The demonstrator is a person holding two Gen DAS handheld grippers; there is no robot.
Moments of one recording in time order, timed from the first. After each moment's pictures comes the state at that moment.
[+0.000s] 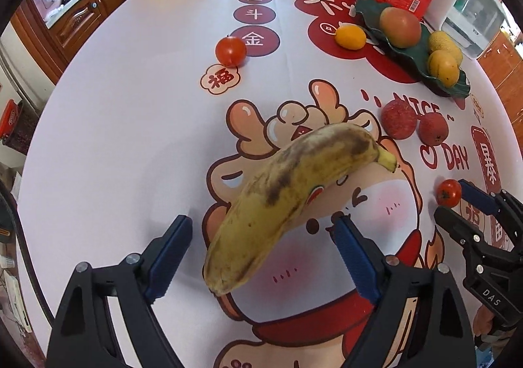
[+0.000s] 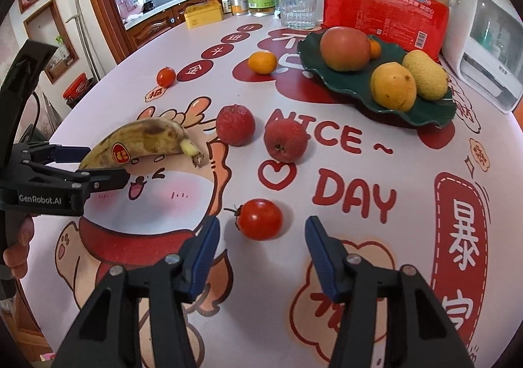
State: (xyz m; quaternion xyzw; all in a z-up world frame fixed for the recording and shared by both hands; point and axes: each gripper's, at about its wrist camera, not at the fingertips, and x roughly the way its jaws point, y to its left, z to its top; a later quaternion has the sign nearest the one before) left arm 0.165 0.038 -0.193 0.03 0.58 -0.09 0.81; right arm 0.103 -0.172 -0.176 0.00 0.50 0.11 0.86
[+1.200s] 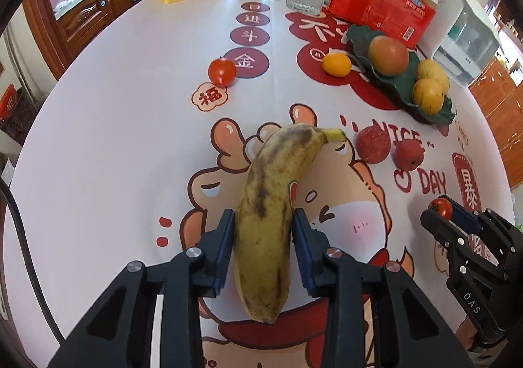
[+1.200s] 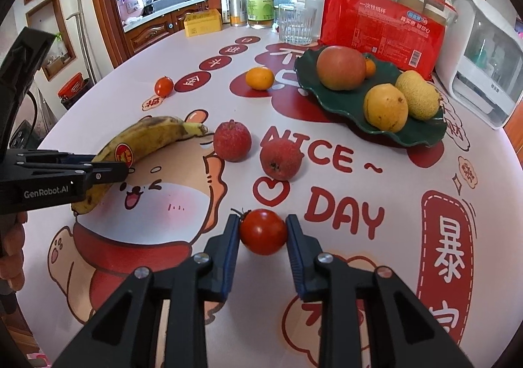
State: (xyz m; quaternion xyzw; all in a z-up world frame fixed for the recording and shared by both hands) left arm 0.151 0.028 -0.177 -0.02 0.54 -0.09 0.83; right arm 0.100 -0.171 -0.162 -0.03 0.48 0.09 0.87
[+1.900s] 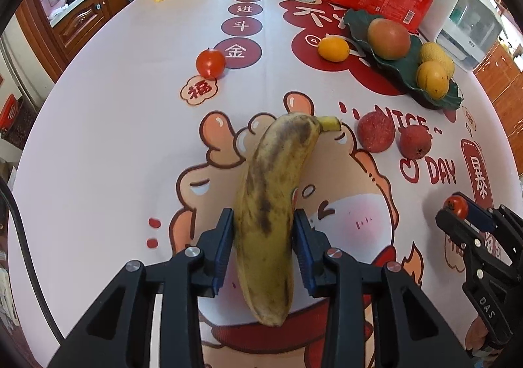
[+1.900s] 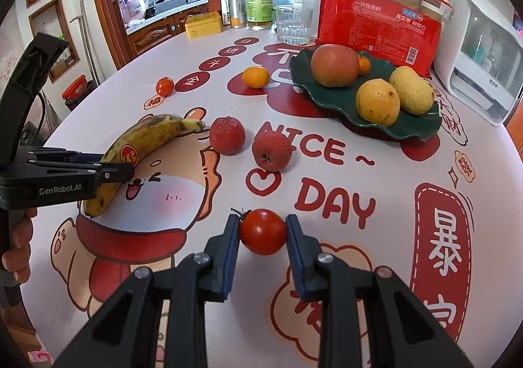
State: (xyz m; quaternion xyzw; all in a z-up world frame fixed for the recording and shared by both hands) left arm 0.157 0.015 -0.188 0.01 0.56 -0.09 0.82; right arm 0.093 -0.182 -0.163 -0.02 0.48 0.10 0.87
